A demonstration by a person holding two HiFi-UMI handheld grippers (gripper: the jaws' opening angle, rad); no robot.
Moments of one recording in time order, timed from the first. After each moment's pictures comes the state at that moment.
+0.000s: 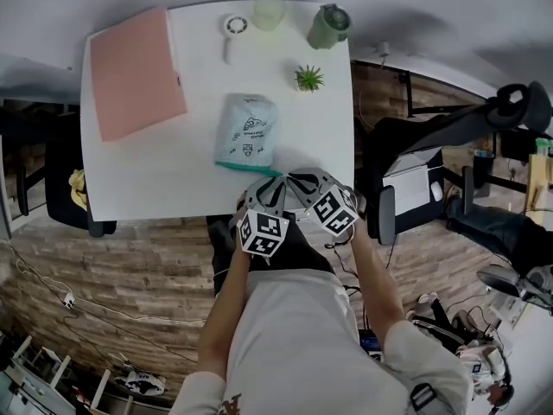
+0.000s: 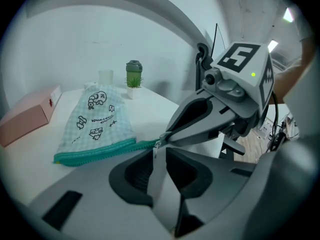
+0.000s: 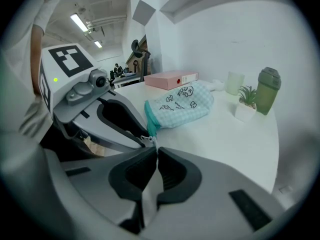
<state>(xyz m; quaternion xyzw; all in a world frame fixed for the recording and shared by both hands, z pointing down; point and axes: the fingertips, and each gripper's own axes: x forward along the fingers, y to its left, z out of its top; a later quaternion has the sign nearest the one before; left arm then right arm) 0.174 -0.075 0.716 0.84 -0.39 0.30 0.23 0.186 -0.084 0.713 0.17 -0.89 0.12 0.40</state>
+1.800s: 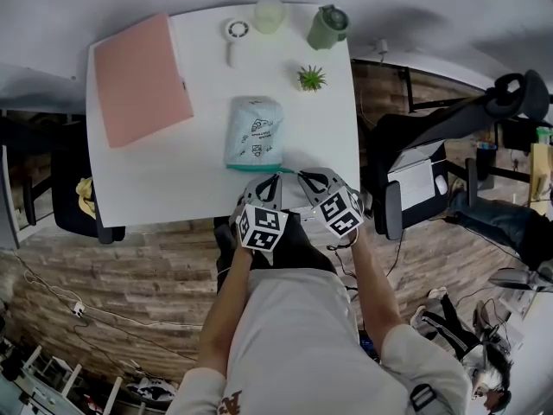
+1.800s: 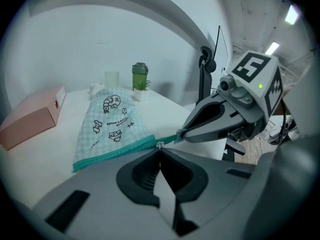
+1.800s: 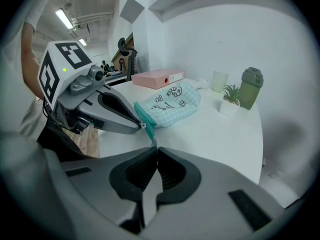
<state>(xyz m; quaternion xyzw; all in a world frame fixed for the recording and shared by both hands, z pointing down) 0.148 -0.087 0.709 0.84 -0.39 0.30 0.23 0.196 -0.089 0.708 0.25 -0.87 0.13 0.41</state>
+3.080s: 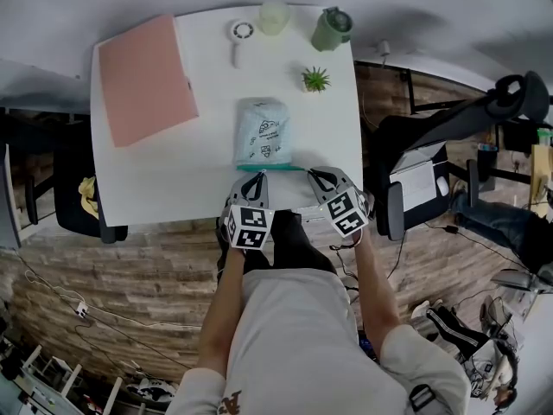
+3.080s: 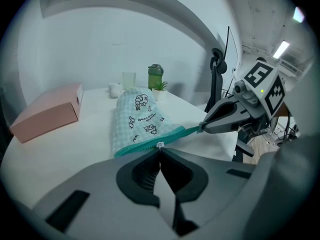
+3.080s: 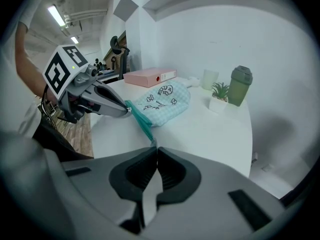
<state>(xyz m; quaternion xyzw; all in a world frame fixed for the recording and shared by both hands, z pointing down) 0.096 -0.095 0.710 0.81 -0.44 0.30 0.24 0.211 -0.097 0.708 0.29 -0.85 0.14 0.42</state>
